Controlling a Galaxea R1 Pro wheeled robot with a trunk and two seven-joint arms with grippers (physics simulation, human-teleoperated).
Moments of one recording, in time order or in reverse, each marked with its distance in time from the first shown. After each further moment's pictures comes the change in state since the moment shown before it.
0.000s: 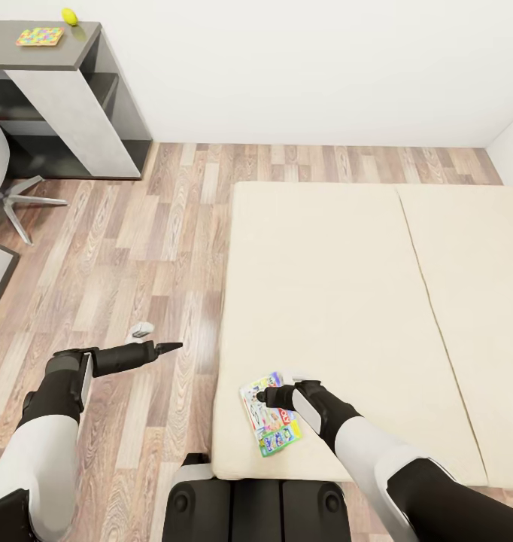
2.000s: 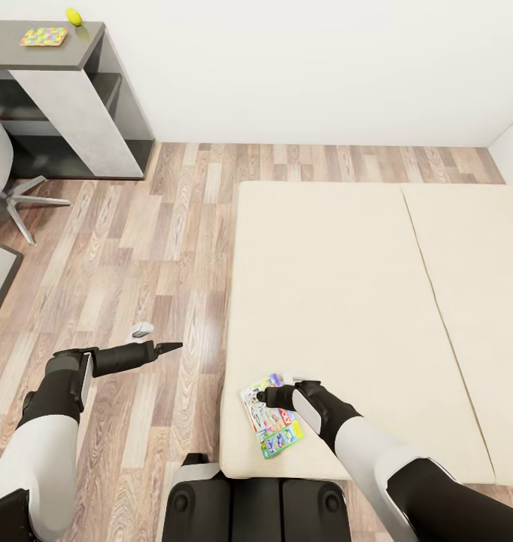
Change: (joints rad) left arm 0.000 0.000 0.000 0.000 0.000 -0.001 0.000; right arm 0.000 0.000 -0.001 0.001 0.001 -0.003 0.000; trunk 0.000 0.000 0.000
